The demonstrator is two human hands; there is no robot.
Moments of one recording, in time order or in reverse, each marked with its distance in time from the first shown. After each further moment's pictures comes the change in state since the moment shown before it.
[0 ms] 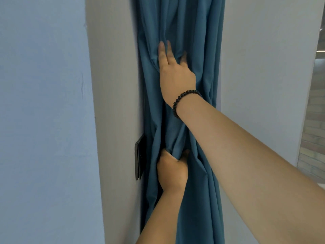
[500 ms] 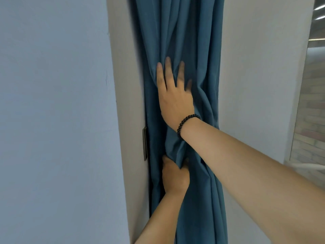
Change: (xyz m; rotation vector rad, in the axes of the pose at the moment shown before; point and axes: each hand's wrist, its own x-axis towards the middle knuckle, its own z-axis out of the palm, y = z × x) left_hand -0.050 -0.026 -0.028 0.025 -0.169 -0.112; right_hand -0.078 -0.018 0.008 -0.026 0.075 -0.034
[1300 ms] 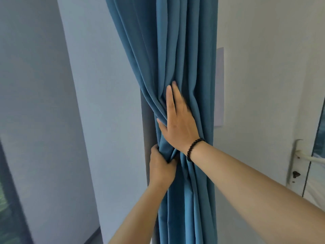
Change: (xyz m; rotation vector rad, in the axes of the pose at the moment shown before) left_hand -0.176 0.057 -0.063 0.141 0.271 -0.004; right_hand -0.126 0.009 -0.128 0.704 0.061 -0.201
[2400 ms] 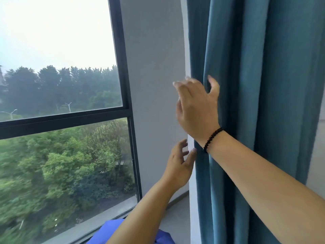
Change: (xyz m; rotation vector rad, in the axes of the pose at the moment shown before) left_hand -0.193 0.041 -0.239 0.259 0.104 0.021; right_hand 0.010 -0.280 -0.123 0.124 0.318 -0.158
